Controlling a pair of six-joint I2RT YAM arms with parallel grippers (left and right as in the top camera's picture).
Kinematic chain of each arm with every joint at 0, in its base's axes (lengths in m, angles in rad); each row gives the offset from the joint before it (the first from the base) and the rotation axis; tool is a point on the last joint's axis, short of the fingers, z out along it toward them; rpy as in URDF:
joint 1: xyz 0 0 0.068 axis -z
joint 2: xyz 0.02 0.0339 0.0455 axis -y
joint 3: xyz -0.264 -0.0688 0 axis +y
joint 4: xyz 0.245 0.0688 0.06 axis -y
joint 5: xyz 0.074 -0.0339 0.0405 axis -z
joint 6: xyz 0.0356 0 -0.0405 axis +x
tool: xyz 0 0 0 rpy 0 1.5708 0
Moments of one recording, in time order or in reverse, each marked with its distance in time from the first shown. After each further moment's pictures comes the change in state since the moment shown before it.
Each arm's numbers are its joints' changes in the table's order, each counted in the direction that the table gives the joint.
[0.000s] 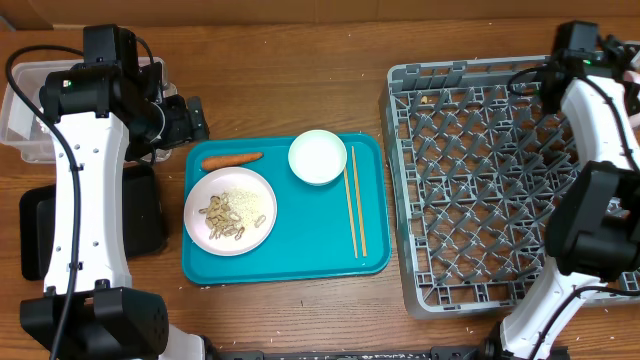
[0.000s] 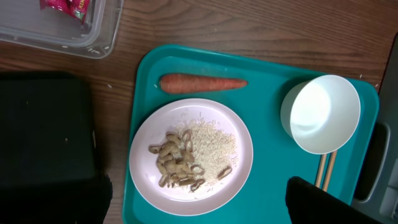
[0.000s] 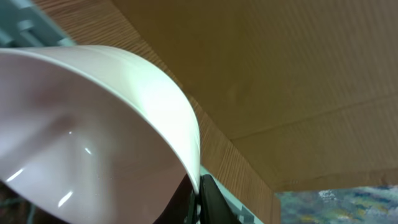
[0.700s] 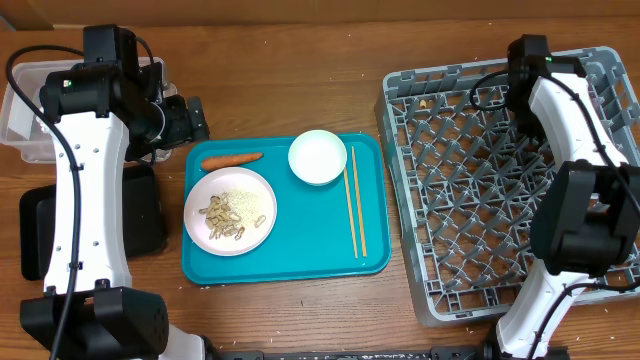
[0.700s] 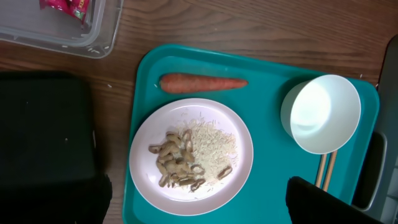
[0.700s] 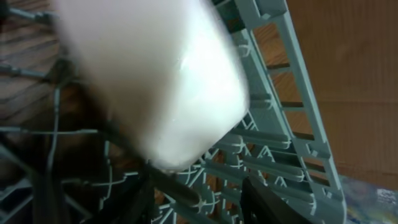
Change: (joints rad) left arm 0.000 0.000 0.000 -0.001 0.000 0.000; right arm -0.111 0.002 0.008 -0.303 -0.338 0.082
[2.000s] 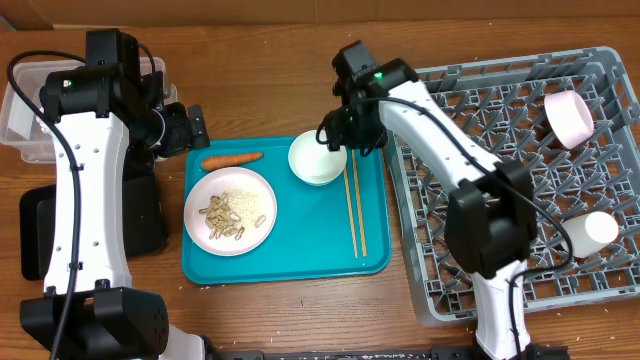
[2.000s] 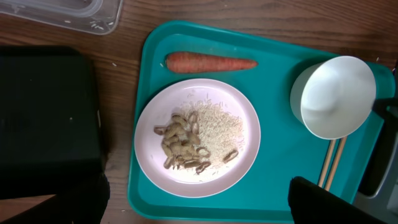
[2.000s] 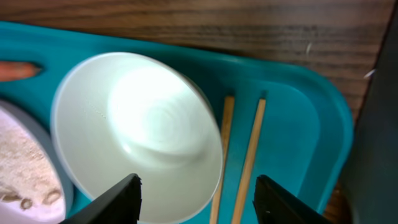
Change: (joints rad) left arm 0.000 0.000 0.000 -0.066 -0.017 0.000; right arm -0.584 -0.127 -0.209 0.002 -0.982 0.026
